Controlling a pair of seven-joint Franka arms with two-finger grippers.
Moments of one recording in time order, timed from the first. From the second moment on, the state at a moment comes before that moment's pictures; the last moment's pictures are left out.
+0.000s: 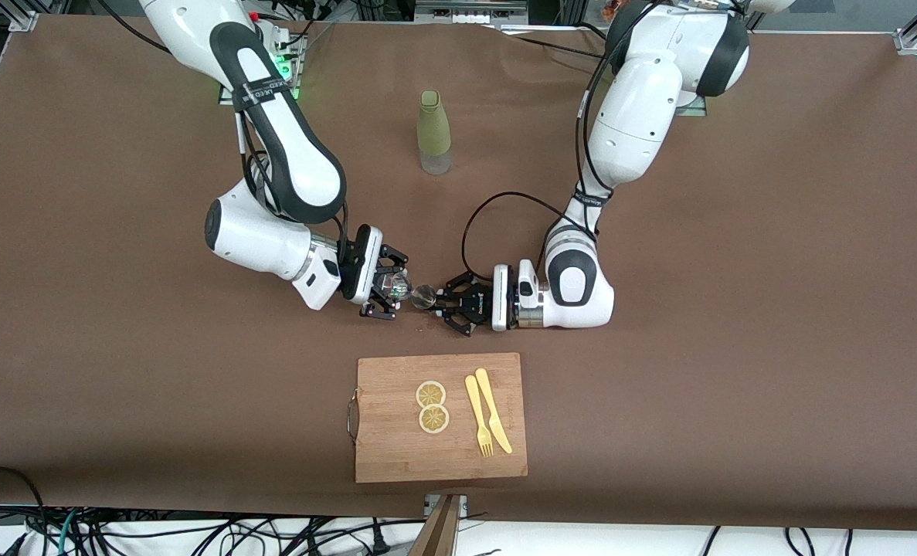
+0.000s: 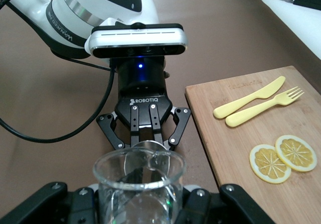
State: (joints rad) left arm -0.62 1.12 0.18 -1.30 -1.98 1.90 2.30; right arm 0.56 0.54 -0.08 -1.74 1.12 2.41 -1.73
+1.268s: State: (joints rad) left arm -0.62 1.12 0.18 -1.29 -1.98 1.90 2.30; right arm 0.58 0.52 -0.07 -1.74 0.86 2.42 -1.52
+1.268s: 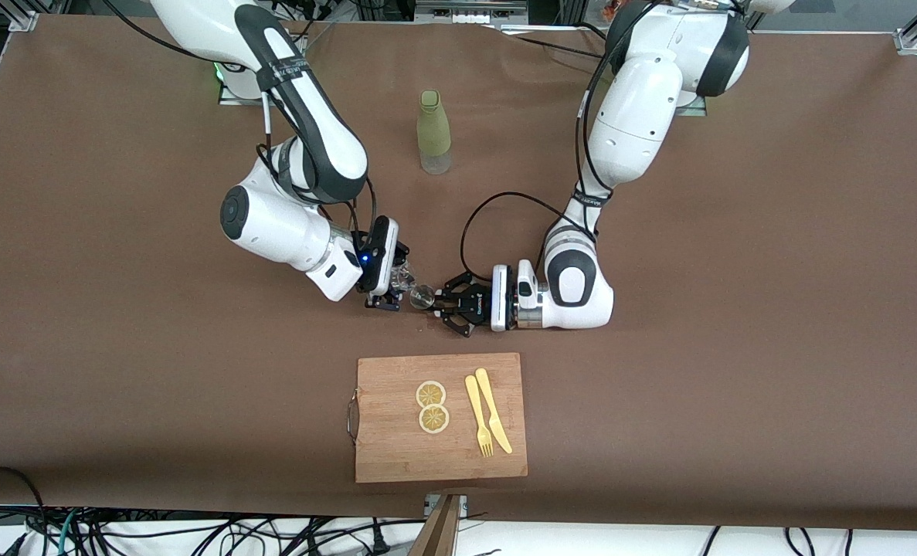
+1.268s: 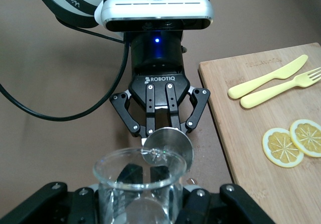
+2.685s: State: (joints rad) left arm -0.62 1.12 0.17 -1.29 -1.98 1.91 2.29; right arm 0.60 0.51 -0.07 -1.71 0.82 2.43 -1.45
